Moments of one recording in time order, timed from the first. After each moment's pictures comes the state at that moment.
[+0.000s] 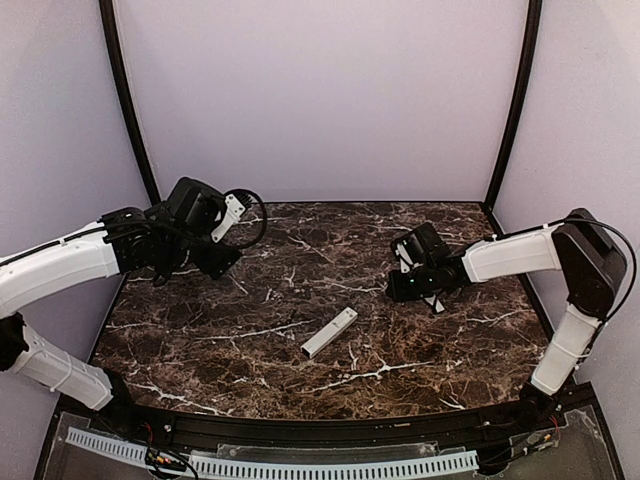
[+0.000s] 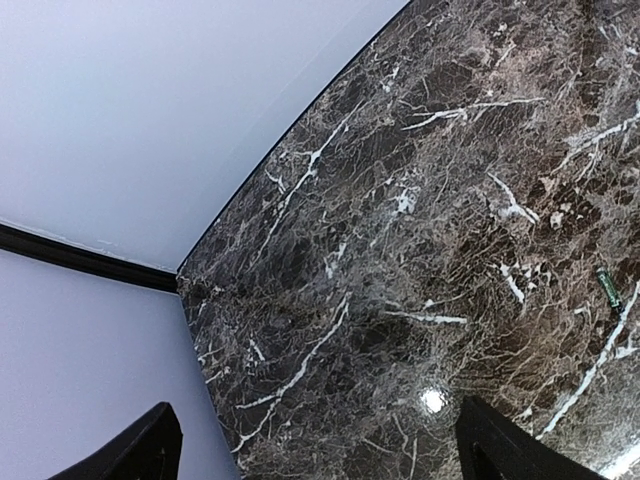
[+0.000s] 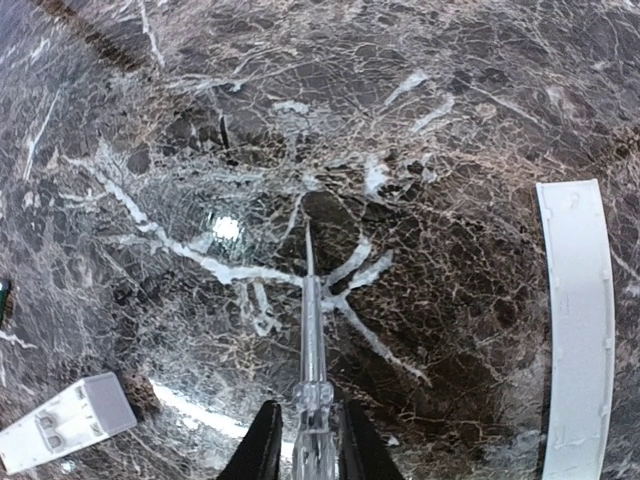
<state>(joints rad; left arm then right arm) -0.83 1.29 1.15 -0.64 -0.67 0.27 0.64 1.72 0.93 -0.15 0.01 0.42</state>
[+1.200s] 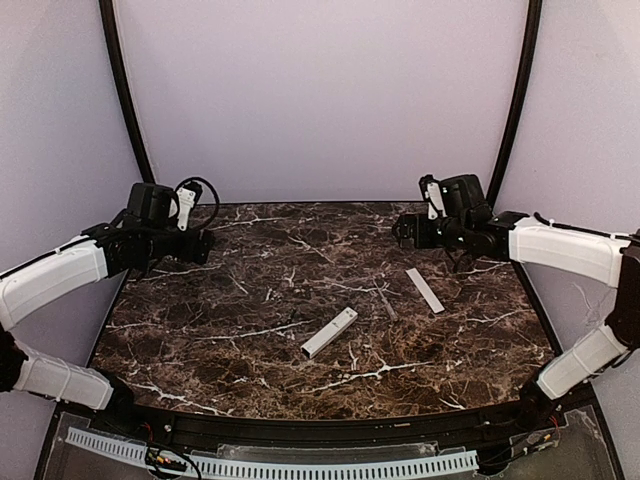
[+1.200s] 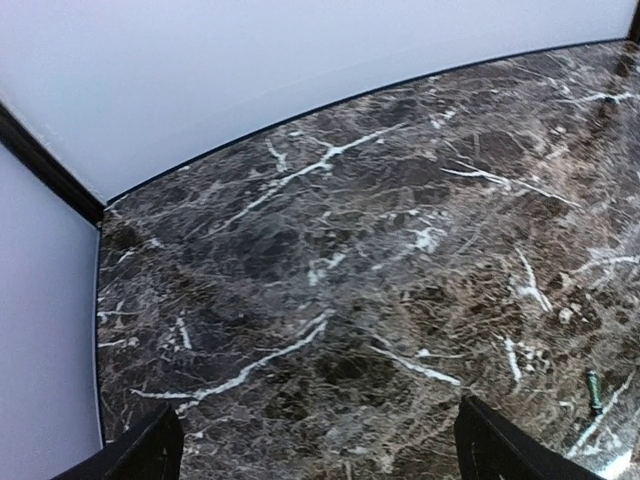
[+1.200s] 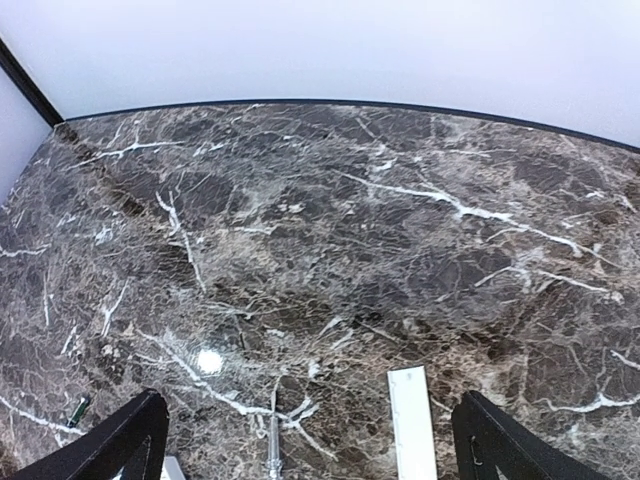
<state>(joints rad) -0.43 1.21 0.93 -0.33 -0.26 0.07 0.56 1.44 1.03 -0.18 0.12 0.30</state>
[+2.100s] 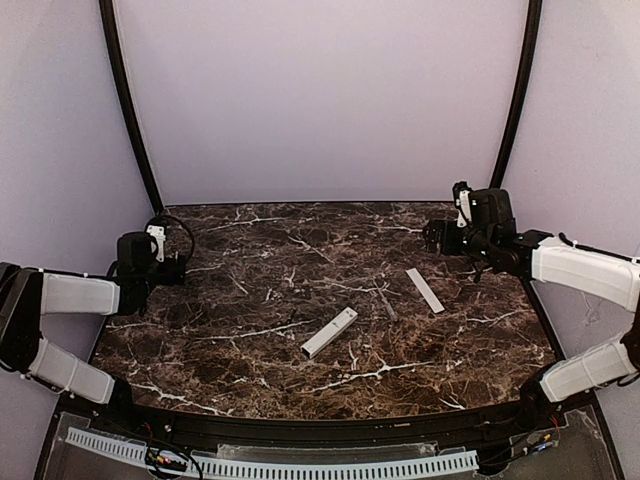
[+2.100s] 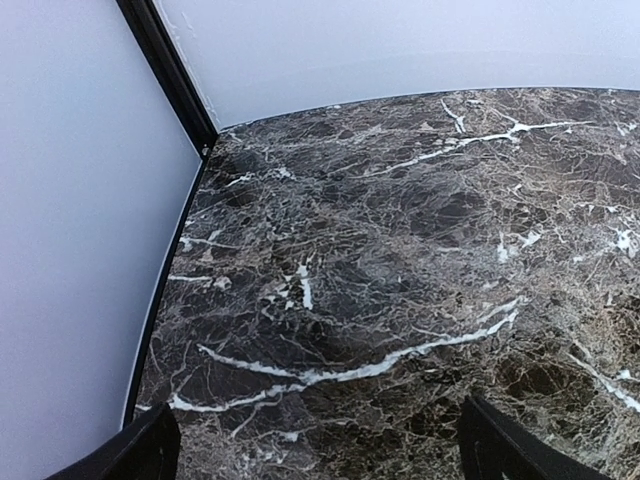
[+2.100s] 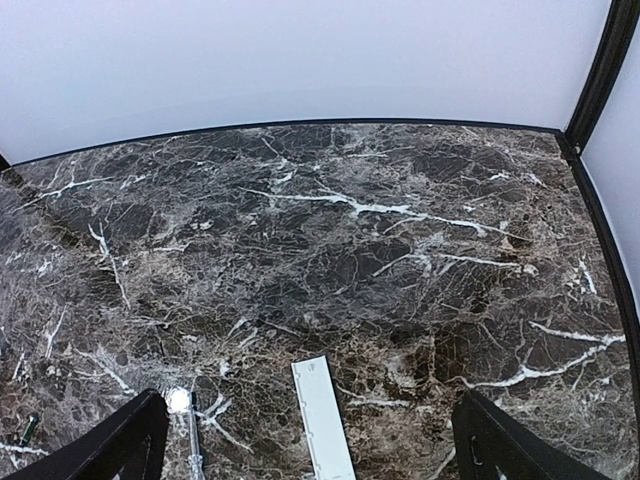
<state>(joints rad) -0.14 1.32 0.49 0.35 -0.30 0.09 0.46 1.27 0.84 -0.11 0.22 0.29</state>
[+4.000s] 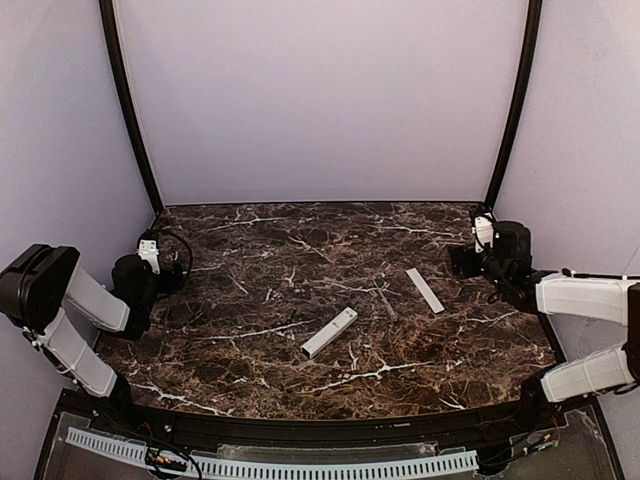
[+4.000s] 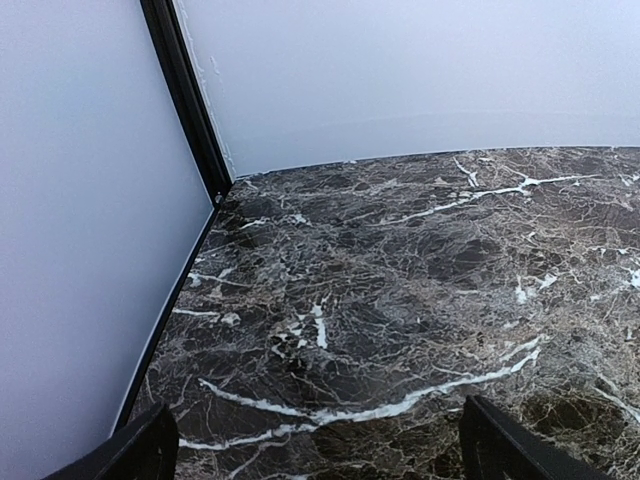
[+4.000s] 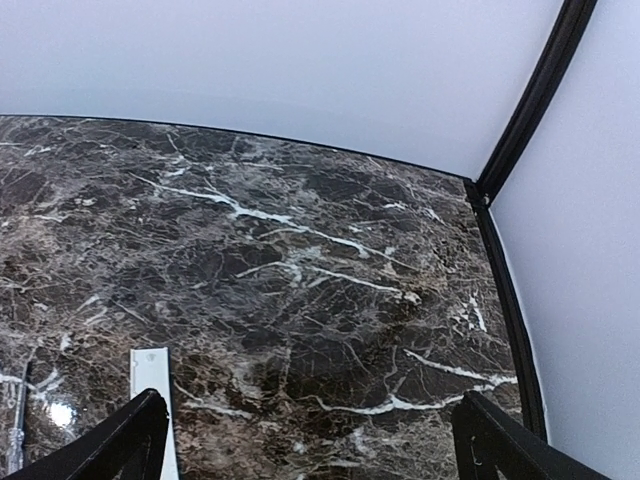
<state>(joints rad) -0.06 1.57 0.29 1.05 -0.22 0.12 0.32 1.21 0.51 0.30 0.24 -0.07</state>
